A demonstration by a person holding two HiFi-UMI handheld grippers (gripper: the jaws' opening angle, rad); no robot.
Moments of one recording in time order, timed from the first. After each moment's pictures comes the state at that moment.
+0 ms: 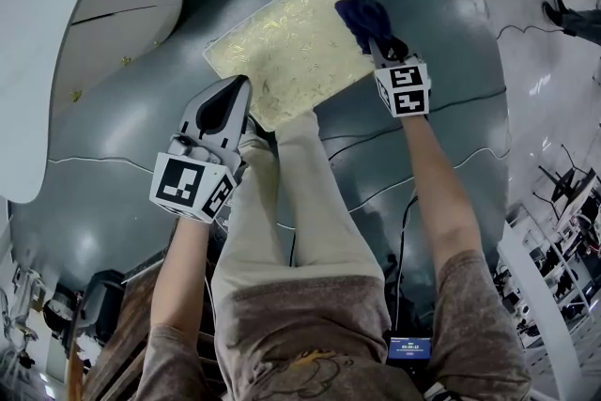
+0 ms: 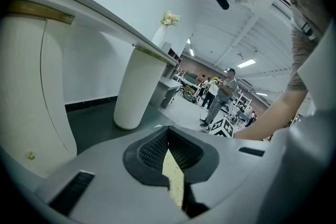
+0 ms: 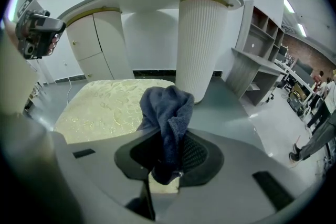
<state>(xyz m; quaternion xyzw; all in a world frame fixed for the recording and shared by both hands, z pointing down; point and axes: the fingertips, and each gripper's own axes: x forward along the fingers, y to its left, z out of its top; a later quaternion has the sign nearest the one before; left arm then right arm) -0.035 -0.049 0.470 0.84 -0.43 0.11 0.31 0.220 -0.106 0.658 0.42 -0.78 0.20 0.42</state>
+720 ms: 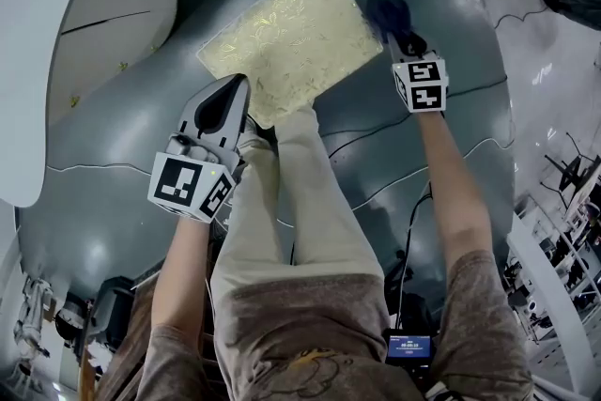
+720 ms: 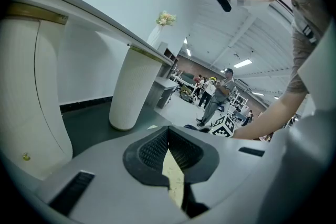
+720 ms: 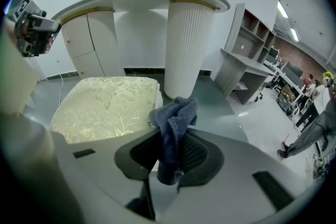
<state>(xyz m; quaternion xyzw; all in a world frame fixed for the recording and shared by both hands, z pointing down) -0.019 -0.044 0.460 0.85 -0.42 0.11 0.31 0.279 -0.102 0.635 0.46 -0.75 0.18 0.43</state>
